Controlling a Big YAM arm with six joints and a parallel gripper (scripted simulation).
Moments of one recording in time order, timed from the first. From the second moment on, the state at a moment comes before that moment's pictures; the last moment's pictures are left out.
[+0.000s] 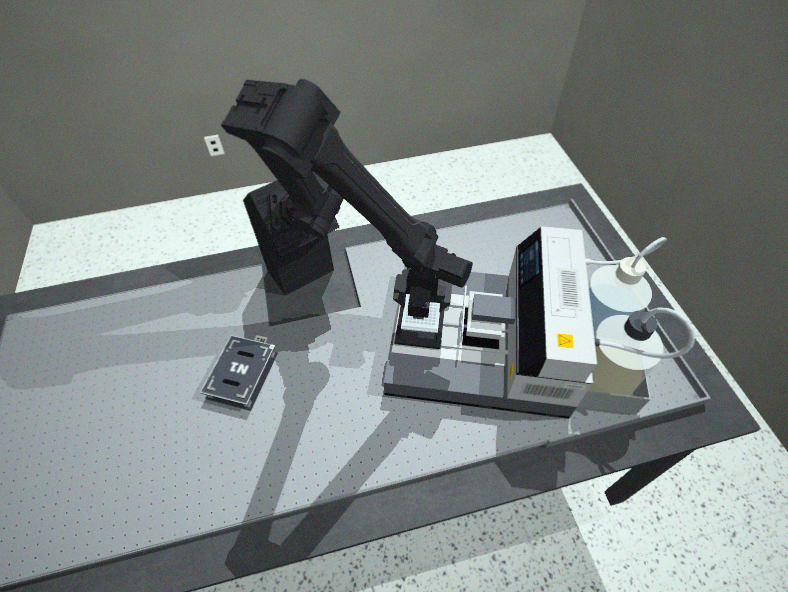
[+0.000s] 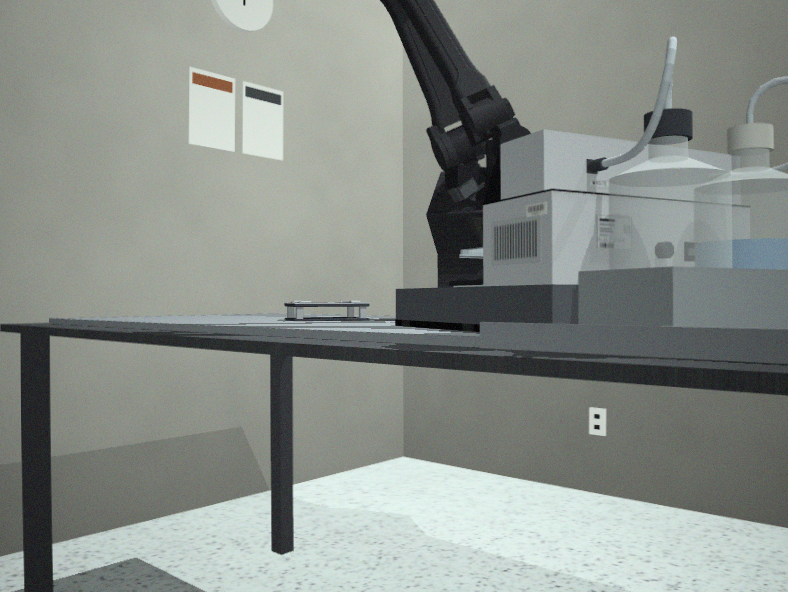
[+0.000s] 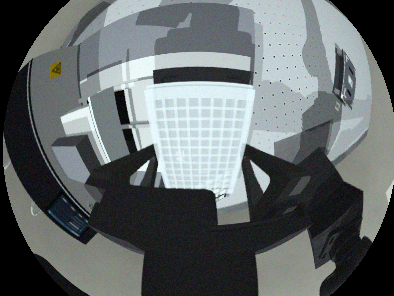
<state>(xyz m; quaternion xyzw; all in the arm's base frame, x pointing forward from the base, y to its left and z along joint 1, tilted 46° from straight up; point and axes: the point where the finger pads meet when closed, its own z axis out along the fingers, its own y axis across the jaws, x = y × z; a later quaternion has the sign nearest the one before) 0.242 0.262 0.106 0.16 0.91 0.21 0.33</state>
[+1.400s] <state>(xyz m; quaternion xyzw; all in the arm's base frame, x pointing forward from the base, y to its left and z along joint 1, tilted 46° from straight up) 0.211 0.249 0.139 0.16 0.91 0.22 0.32</state>
